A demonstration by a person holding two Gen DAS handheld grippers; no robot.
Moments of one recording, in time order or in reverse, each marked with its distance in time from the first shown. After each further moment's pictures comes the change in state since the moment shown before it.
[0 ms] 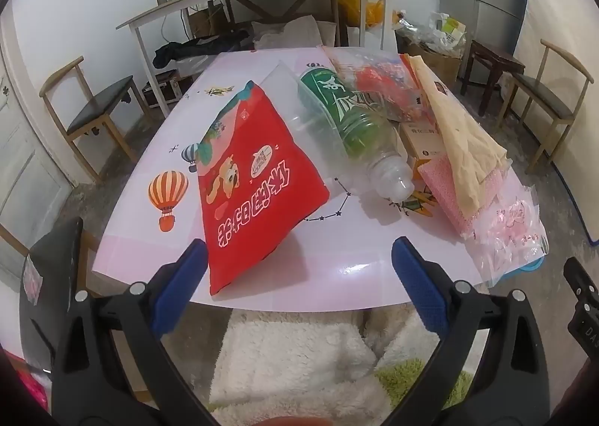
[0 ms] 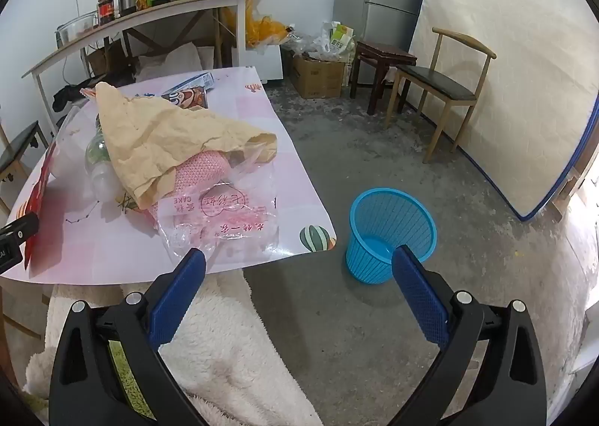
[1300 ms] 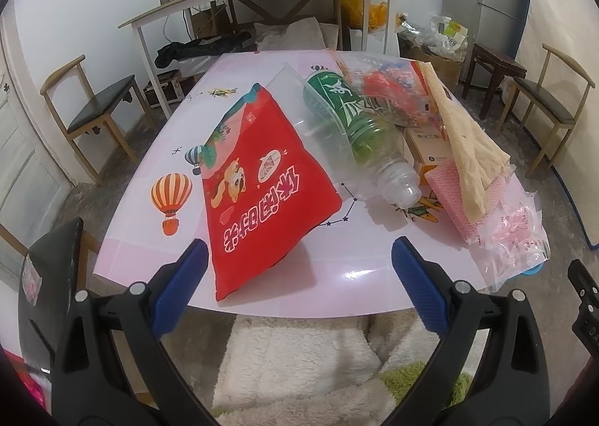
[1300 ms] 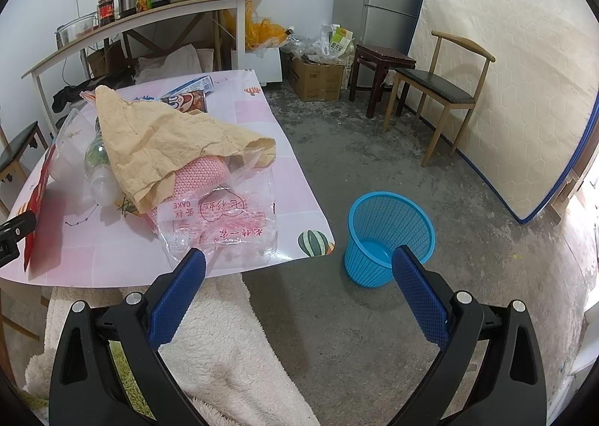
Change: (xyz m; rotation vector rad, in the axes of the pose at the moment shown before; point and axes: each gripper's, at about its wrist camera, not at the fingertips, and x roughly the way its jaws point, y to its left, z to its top) left arm 0.002 0.007 0.002 -0.011 -0.010 -0.007; right arm -0.001 0.001 0.002 0.000 -0.010 -0.001
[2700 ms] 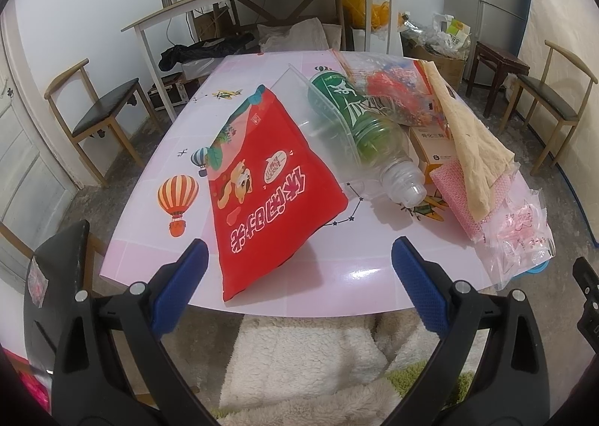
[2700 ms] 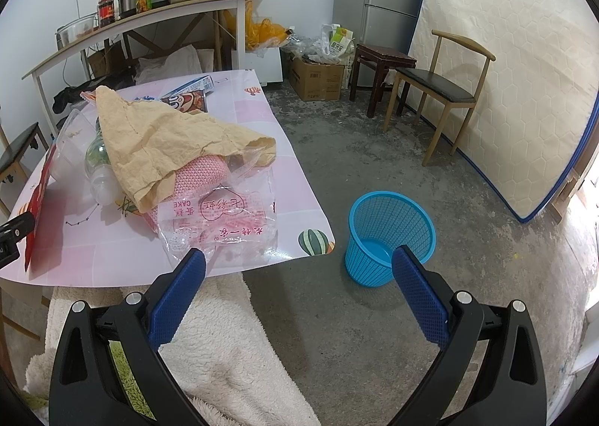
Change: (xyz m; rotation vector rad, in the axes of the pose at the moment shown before) left arm 0.001 0.002 0.000 0.004 0.001 0.008; right arm 0.000 0.000 0.000 0.001 0.000 0.000
